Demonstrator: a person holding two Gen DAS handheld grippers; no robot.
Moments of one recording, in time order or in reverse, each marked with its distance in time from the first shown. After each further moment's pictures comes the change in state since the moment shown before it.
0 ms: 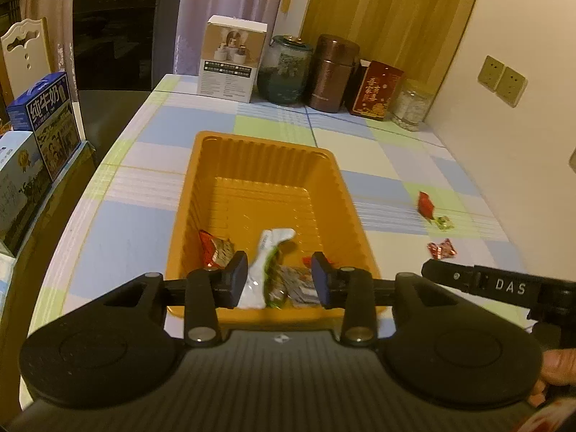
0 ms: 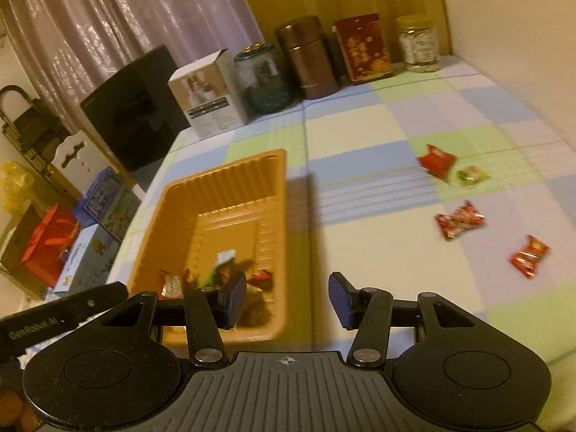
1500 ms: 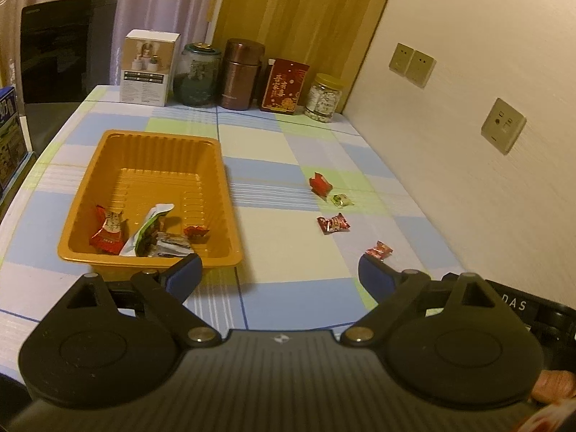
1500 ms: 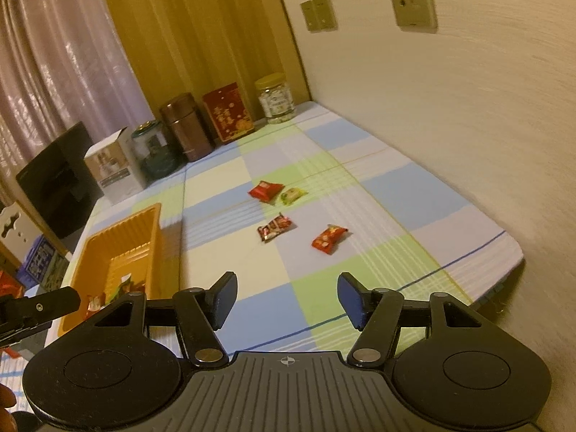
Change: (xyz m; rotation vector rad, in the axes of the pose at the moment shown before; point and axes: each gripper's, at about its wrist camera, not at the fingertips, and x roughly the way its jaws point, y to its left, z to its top) left arm -0.053 -0.104 -0.045 0.074 -0.024 -0.170; right arm -0.149 -0.096 -0.059 0.171 -0.205 -0.246
